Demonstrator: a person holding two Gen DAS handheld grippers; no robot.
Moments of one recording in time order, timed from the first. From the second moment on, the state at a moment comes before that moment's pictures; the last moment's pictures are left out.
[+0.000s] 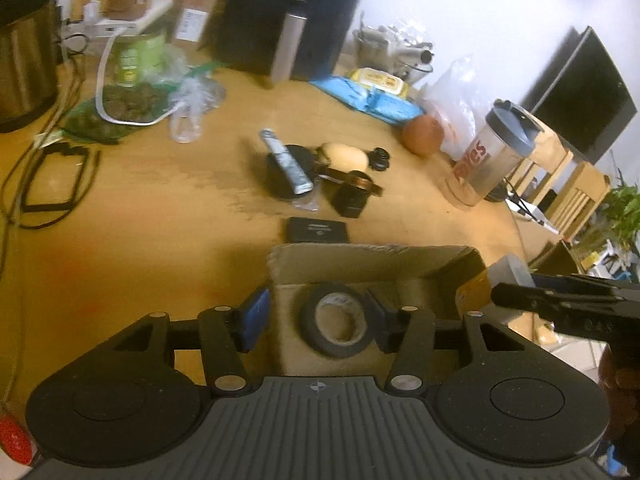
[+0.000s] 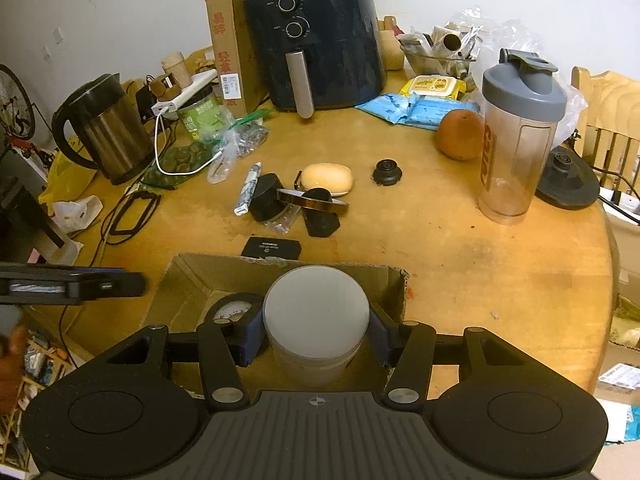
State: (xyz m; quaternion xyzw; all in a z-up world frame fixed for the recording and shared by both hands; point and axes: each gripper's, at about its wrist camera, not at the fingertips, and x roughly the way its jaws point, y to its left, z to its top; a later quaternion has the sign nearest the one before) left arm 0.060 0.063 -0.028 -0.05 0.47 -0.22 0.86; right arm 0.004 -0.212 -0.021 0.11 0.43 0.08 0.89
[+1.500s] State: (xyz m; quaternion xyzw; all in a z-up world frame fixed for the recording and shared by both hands) left arm 0.042 0.098 -0.022 -0.09 0.46 -0.16 0.87; right arm 0.026 -0.198 -0.029 0.03 0.41 0.04 0.91
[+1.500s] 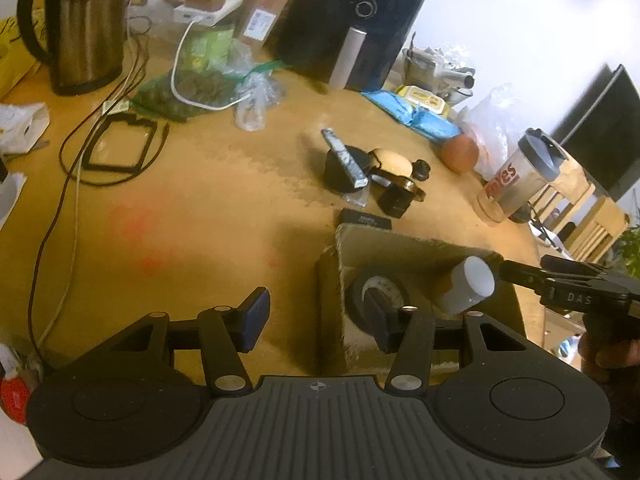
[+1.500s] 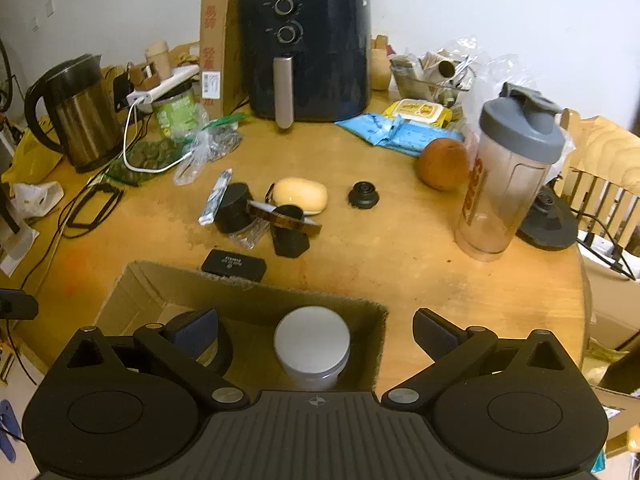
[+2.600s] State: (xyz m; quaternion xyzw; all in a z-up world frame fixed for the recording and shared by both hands) left arm 0.158 0.033 -0.027 -0.05 0.47 -0.15 0.87; right arm 0.062 -0.238 -0.022 0.04 0.43 0.03 0.90
